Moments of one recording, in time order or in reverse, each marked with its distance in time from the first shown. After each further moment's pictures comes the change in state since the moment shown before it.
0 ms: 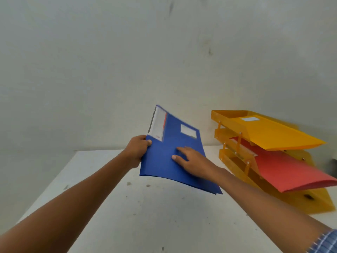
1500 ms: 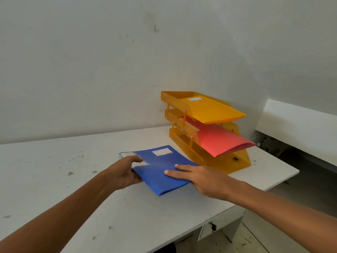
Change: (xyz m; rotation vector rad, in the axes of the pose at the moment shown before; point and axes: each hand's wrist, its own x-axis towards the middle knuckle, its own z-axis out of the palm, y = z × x) left_hand -0.066 -0.071 0.115 -0.418 -0.345 -0.586; right_hand -0.194 0.088 -0.046 -0.465 -0.143 -0.234
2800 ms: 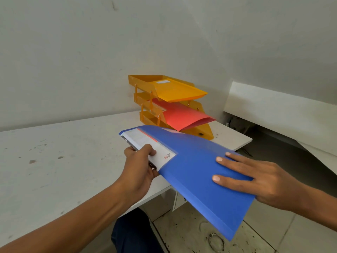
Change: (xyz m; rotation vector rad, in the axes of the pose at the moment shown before) left_hand -0.099 -0.107 0.111 -0.138 -0.253 0.330; right_hand -0.238 0.007 -0.022 -0.400 0.409 -0.122
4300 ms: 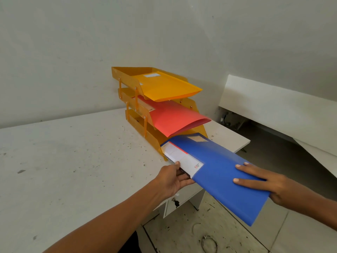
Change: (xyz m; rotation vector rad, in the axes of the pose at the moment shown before) left_hand 0.128 -0.117 0.056 -0.045 -0.101 -0.528; right_hand -0.101 0.103 0.090 0.258 -0.317 0.286
